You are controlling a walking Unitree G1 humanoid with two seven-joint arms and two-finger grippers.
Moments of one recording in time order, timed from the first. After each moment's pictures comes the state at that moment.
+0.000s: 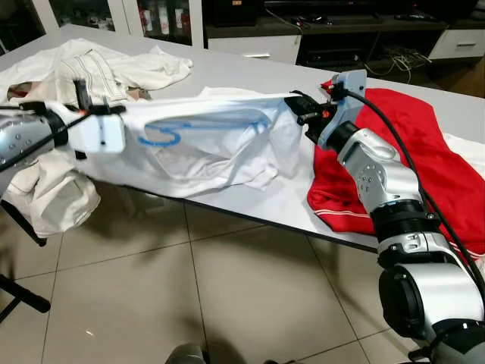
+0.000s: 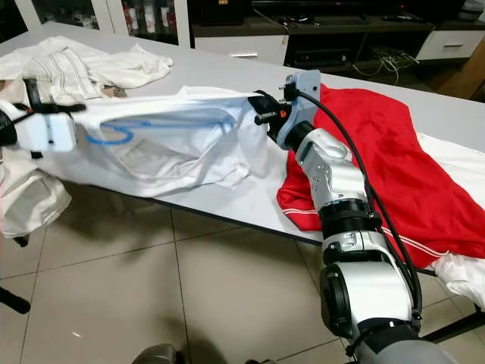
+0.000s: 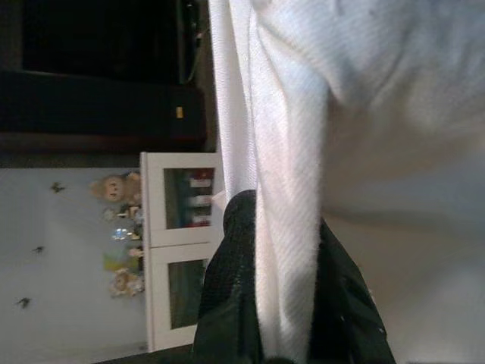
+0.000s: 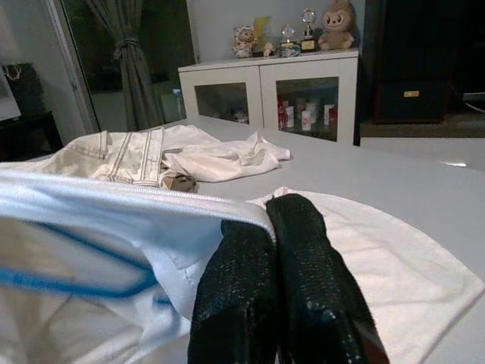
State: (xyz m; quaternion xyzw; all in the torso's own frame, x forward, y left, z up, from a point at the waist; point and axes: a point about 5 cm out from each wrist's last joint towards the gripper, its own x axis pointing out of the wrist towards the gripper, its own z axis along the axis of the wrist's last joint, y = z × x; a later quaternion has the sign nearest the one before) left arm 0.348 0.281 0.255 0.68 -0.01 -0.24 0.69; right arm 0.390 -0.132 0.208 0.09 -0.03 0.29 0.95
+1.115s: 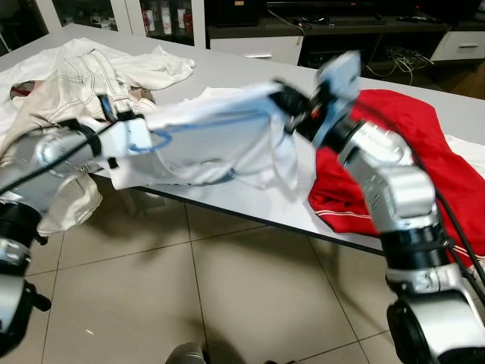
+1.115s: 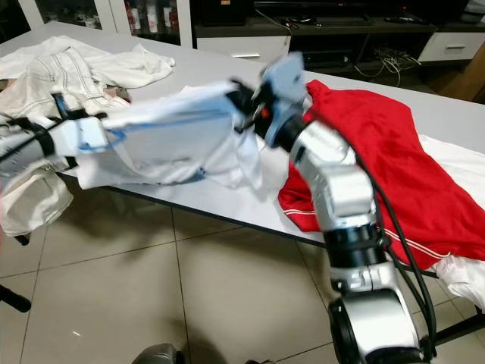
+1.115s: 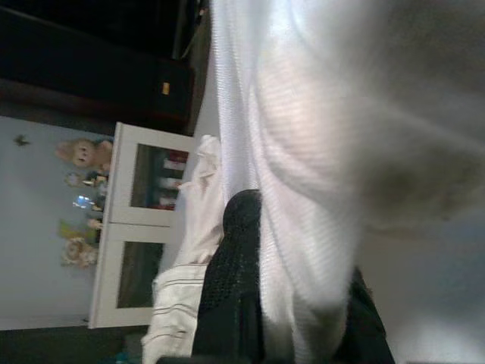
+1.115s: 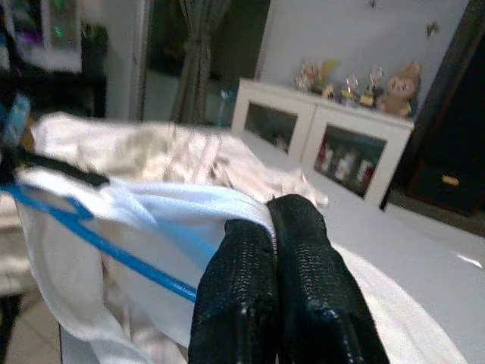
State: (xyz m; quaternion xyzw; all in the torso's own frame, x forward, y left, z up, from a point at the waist) left arm 0.362 0.251 0.214 0.61 0.01 -0.22 0.76; right arm 0.346 -0.102 0.237 -0.05 -0.09 0.36 0.93
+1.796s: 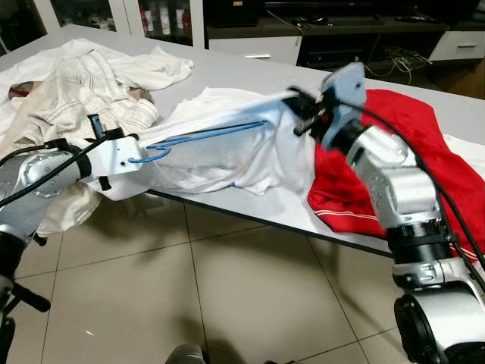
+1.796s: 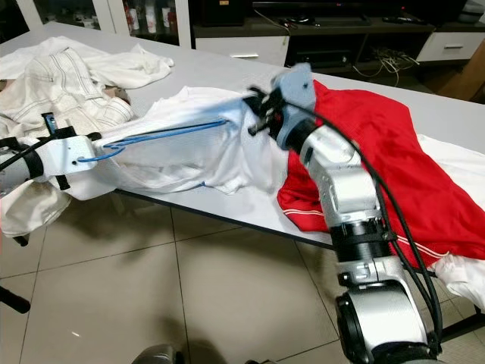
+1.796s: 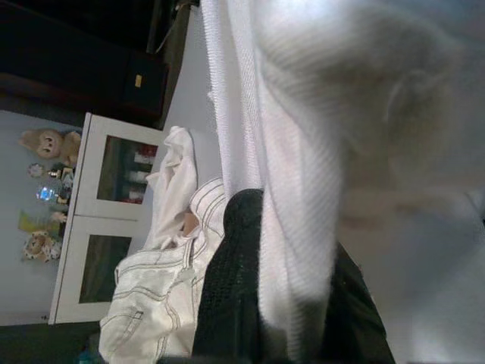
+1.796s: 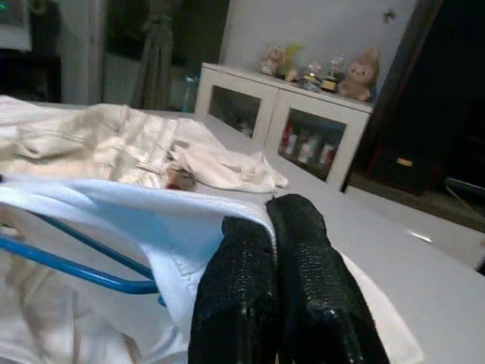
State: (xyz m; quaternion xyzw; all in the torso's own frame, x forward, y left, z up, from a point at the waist) left arm 0.336 0.268 0.202 0.59 0.05 -0.24 0.77; right arm 0.361 -0.123 0.236 -0.05 -0.09 0.32 0.94
